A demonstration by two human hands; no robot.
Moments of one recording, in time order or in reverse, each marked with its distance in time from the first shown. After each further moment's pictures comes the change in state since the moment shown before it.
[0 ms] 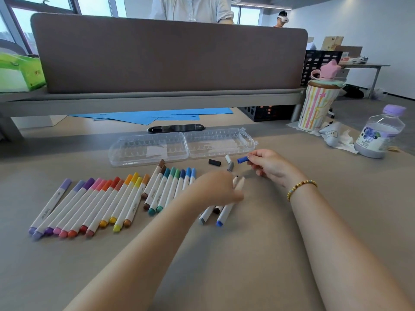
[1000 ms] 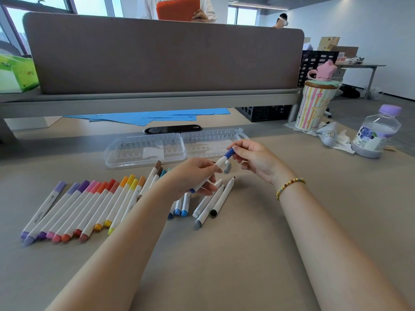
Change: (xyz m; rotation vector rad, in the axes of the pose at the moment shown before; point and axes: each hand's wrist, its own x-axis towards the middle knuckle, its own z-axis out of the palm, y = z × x) left_hand -0.001 -0.036 -0.017 -0.897 0.019 -0.164; right_hand -0.014 -0.022 0.018 0.118 -0.128 -0.196
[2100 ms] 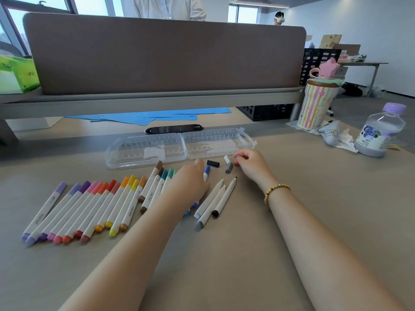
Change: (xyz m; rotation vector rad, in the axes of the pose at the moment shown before) left_hand 0.017 -0.021 0.005 0.872 0.282 0.013; right_hand 0.024 0.037 0.011 -0.442 0.290 0.064
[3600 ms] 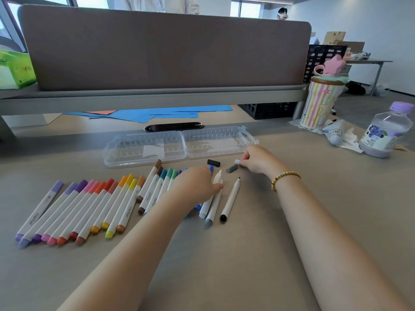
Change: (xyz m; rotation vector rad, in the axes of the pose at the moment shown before) left_hand -0.001 0.012 -0.001 0.055 -0.099 0.084; right_hand 0.014 -0.017 -0.021 -0.577 -0.175 0.035
